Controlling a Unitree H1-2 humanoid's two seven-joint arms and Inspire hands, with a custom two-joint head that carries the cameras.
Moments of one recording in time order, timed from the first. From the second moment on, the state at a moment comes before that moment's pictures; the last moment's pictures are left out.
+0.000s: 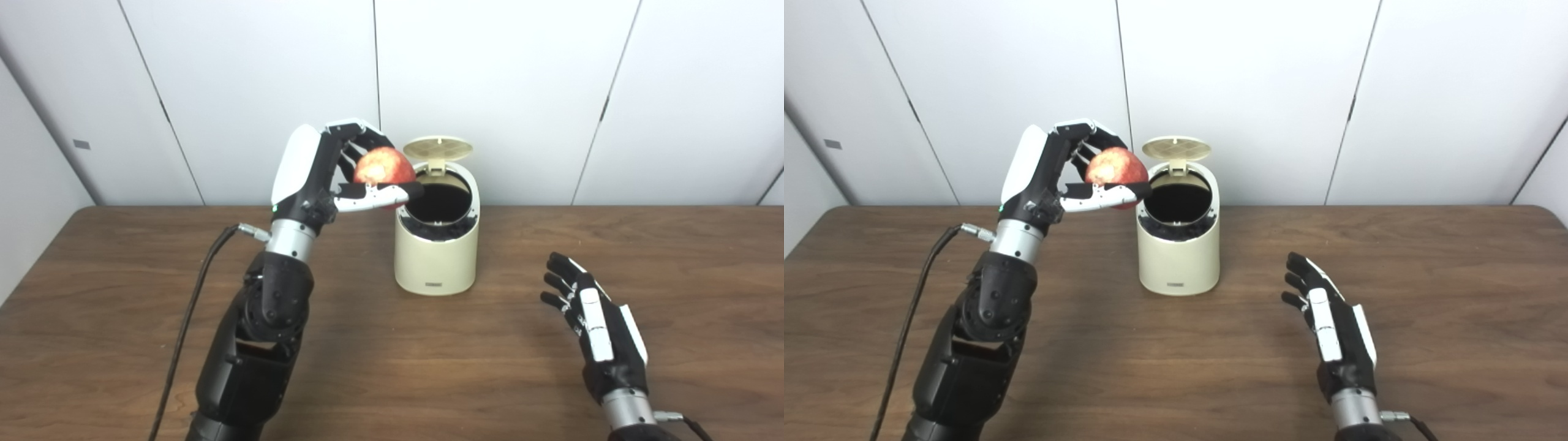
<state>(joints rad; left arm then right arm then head) -0.54 0.12 -0.14 -0.10 0.54 0.16 0.01 -0.04 -0.02 -0.04 -0.17 0.02 0.10 -0.01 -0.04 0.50</state>
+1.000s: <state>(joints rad) -0.56 0.05 -0.20 0.06 0.56 0.09 0.07 -0.04 -0.02 -0.03 -0.17 0.00 0.11 -0.03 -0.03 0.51</state>
